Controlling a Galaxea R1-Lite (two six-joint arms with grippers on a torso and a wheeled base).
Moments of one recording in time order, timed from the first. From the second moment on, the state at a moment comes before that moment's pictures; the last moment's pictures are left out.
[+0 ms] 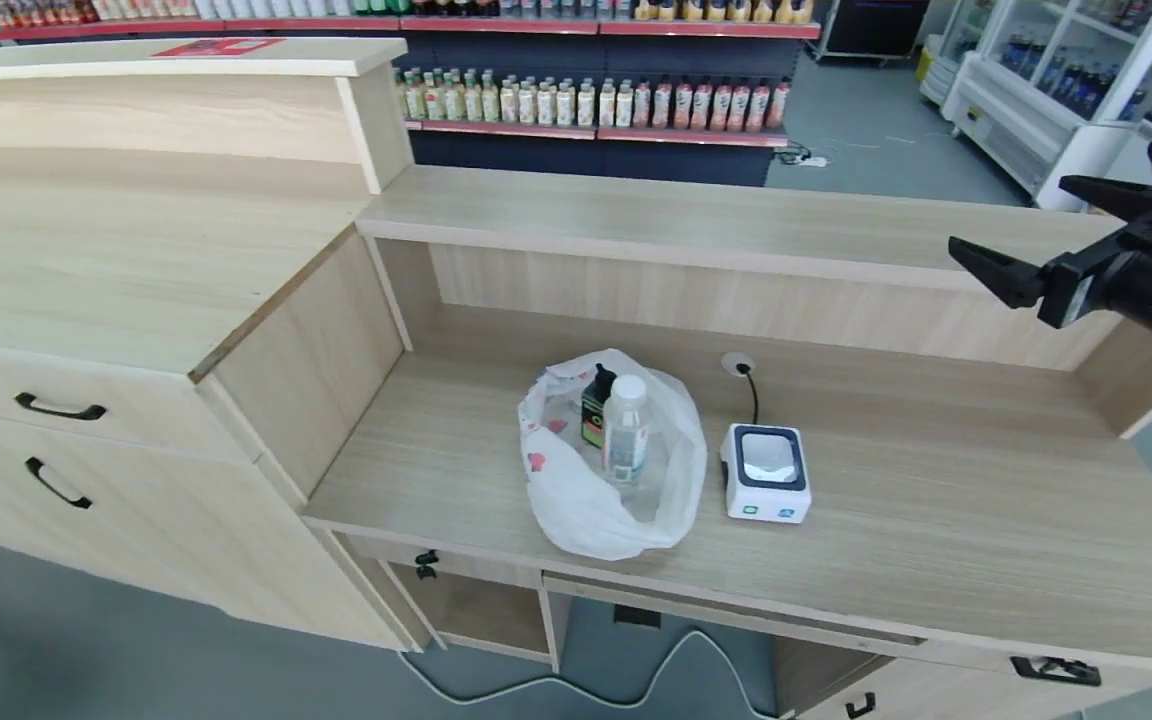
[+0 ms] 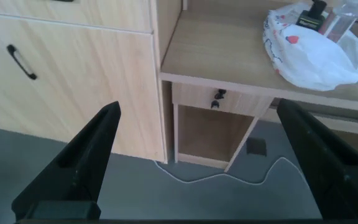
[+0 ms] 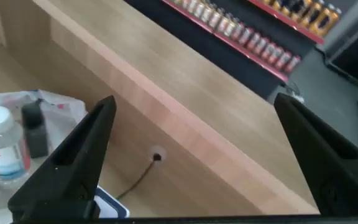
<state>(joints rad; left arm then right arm) 0.00 0.00 0.00 0.00 -0.05 0.00 -0.06 1.51 -0.84 -0.88 0.33 -0.41</state>
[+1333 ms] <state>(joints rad) 0.00 0.00 0.00 0.00 -0.05 0.00 -0.10 0.16 0.00 -0.07 -0.10 -0.03</state>
